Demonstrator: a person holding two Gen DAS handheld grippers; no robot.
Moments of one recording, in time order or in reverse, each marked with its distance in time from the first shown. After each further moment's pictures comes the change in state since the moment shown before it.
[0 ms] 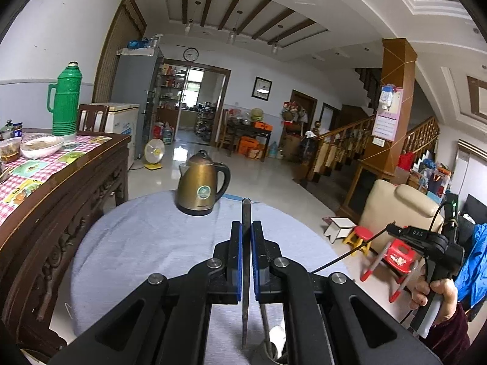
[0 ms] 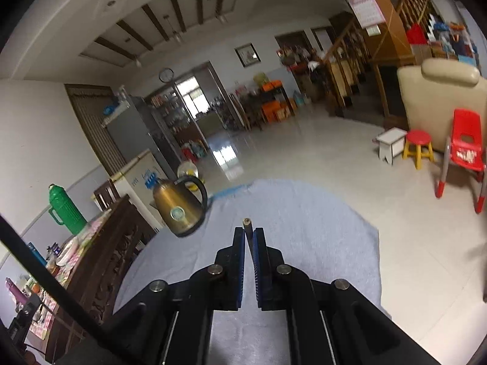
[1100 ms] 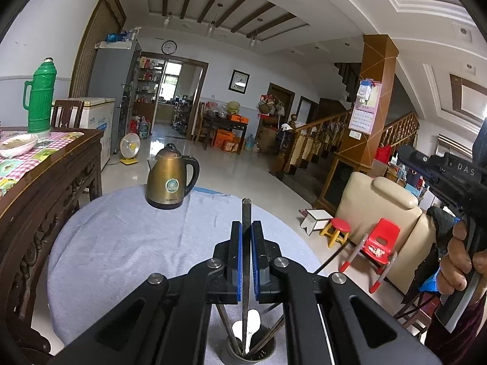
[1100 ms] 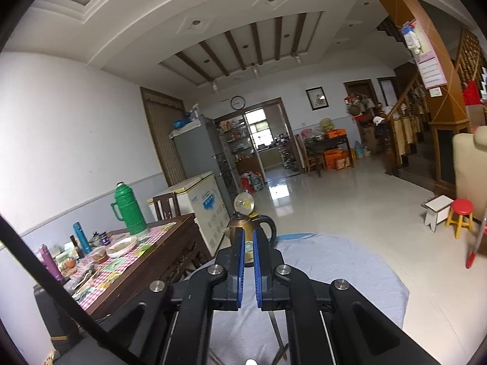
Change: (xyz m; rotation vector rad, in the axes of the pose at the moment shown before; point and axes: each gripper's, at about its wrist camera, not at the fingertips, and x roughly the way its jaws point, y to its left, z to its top) left arm 0.007 -0.033 -0.006 0.015 0.042 -0.111; right arm -0.107 0.116 0.022 -0.221 -0.168 0.265
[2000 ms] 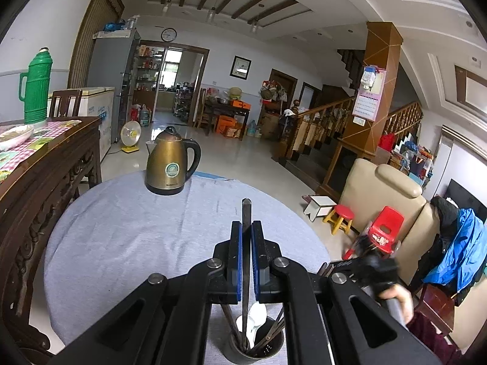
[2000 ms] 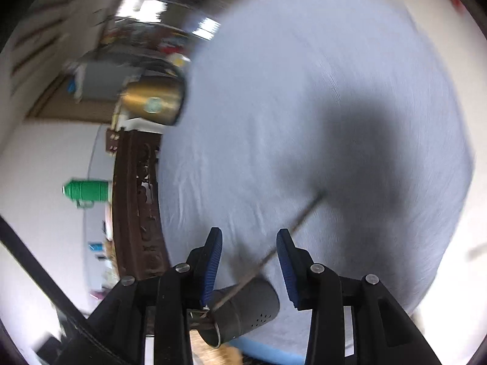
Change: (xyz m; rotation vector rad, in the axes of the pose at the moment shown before) left arm 0.025 0.001 -0.008 0.008 0.067 0.016; right arm 0.190 -0.231 -0.238 0.897 0.883 0.020
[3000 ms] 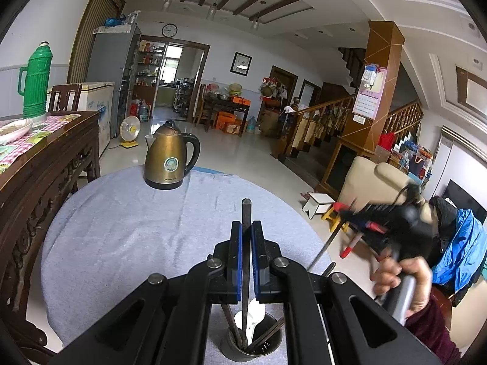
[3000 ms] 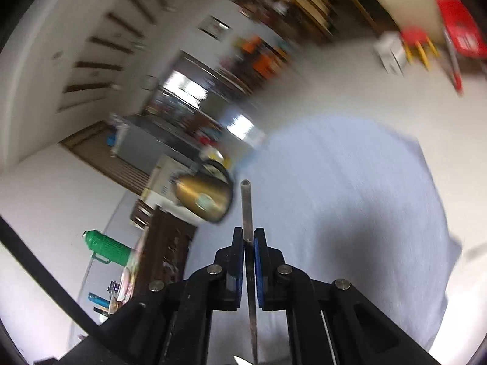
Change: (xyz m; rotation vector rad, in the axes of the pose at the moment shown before) left arm 0.002 0.002 -0.005 -0.020 0.017 -0.009; right arm -0.127 0.102 -0.038 -0.273 -0.636 0.075
